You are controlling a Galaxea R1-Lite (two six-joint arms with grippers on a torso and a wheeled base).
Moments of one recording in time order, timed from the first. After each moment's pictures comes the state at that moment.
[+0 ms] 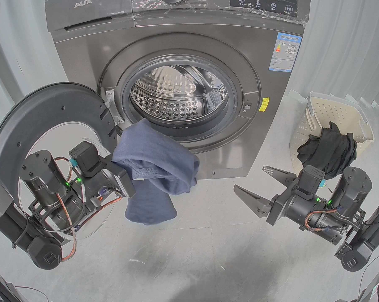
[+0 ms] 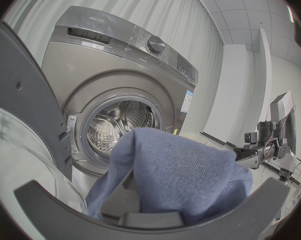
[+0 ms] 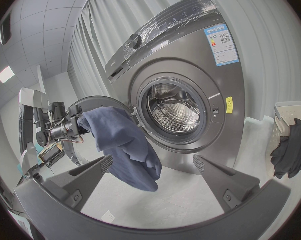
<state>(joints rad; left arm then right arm) -0.47 1.79 -0.43 -1.55 -0.15 -0.08 0.61 1.82 -0.33 -1.54 0.11 0.11</state>
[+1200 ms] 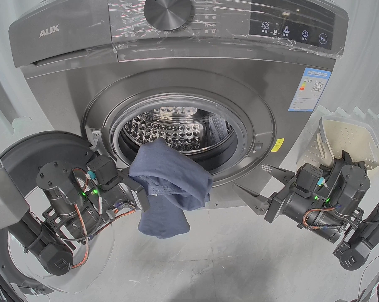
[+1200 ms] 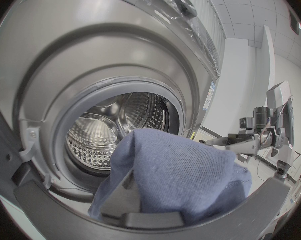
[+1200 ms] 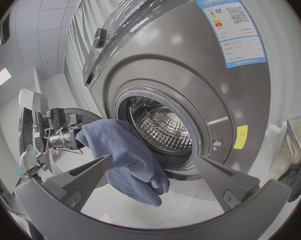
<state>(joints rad) -0.53 1.86 -0.42 -1.55 -0.14 -0.05 0.61 1.83 -0.35 -1.54 0.10 0.11</state>
